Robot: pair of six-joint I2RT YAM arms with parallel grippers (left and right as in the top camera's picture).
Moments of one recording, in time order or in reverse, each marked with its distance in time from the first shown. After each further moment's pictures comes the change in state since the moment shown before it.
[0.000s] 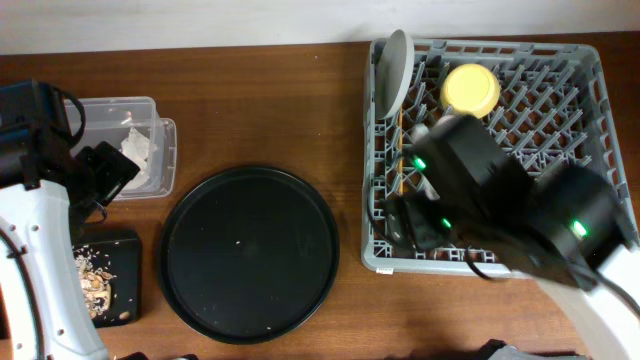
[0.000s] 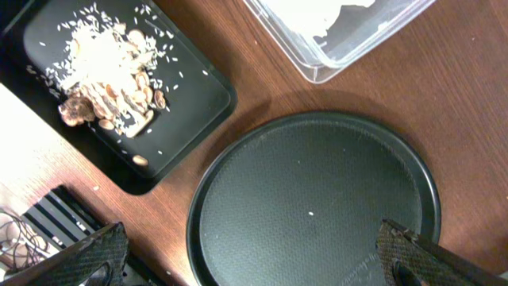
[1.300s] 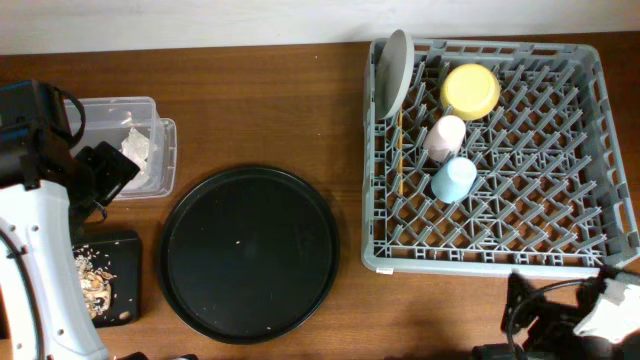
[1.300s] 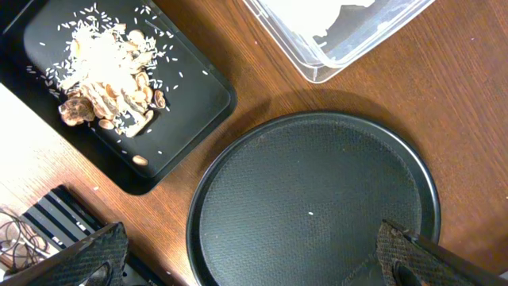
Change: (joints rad) left arm 0.000 0.000 0.000 0.001 0.000 0.000; right arm -0.642 -0.940 -0.677 0.340 -0.055 -0.095
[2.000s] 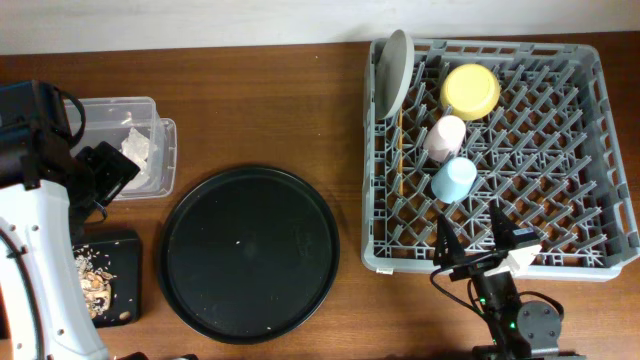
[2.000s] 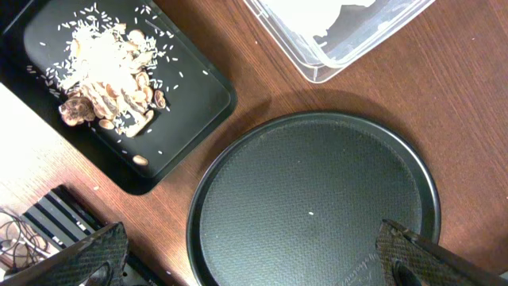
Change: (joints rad) left arm 0.000 0.000 0.000 0.000 0.000 0.000; right arm -0.001 -0.408 -1.184 1.391 -0.241 -0.061
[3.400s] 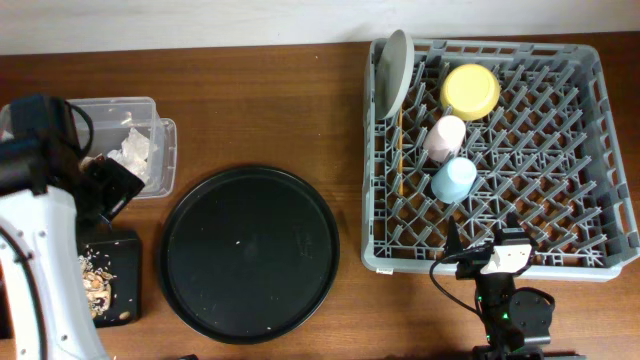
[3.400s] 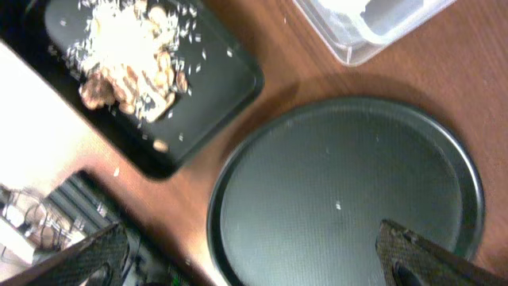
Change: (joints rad) left arm 0.000 -0.046 -0.122 0.011 -0.038 0.000; right arm -0.006 -0.002 -0.029 -0.117 0.191 -0.253
